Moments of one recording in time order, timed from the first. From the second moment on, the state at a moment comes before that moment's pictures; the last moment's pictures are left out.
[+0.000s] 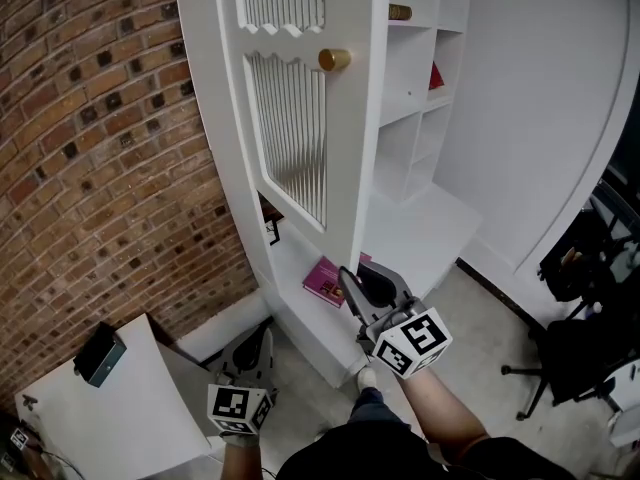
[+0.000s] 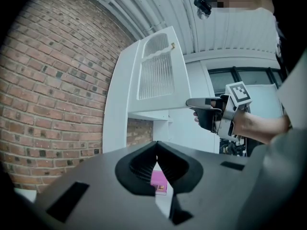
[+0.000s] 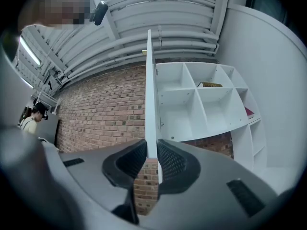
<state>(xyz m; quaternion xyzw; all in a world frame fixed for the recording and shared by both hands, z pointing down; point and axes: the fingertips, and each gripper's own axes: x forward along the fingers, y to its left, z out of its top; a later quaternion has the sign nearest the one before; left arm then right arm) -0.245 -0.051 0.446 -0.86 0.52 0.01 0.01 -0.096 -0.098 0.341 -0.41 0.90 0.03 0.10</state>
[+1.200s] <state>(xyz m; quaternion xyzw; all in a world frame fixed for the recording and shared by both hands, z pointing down) -0.162 -0.165 0.445 -0.88 0.47 -0.02 0.01 -0.004 -0.193 0.341 -0.41 0.90 0.04 0.12</state>
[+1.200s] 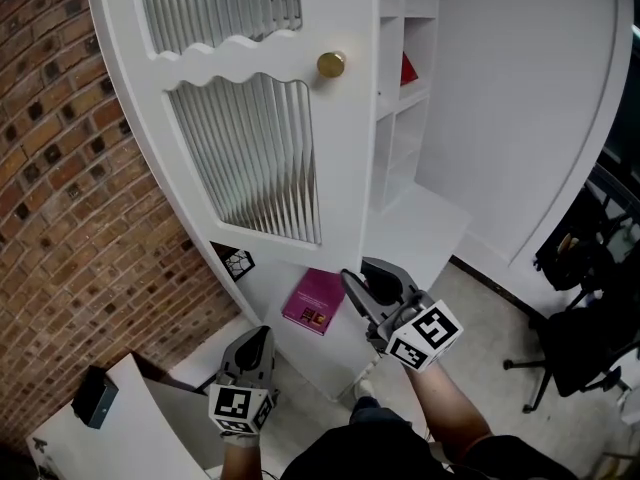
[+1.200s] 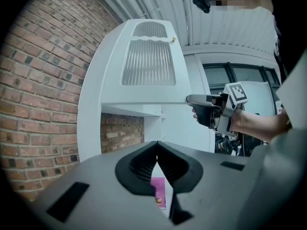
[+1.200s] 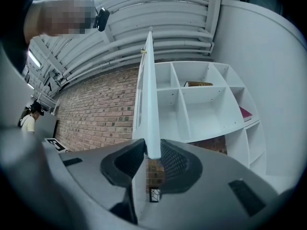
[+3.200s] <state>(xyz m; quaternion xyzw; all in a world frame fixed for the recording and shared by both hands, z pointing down) -0.135 -0.351 0.449 -0.81 0.58 -0.05 0.01 0.002 -0.429 0.333 -0.25 0.96 -0.01 0.14</state>
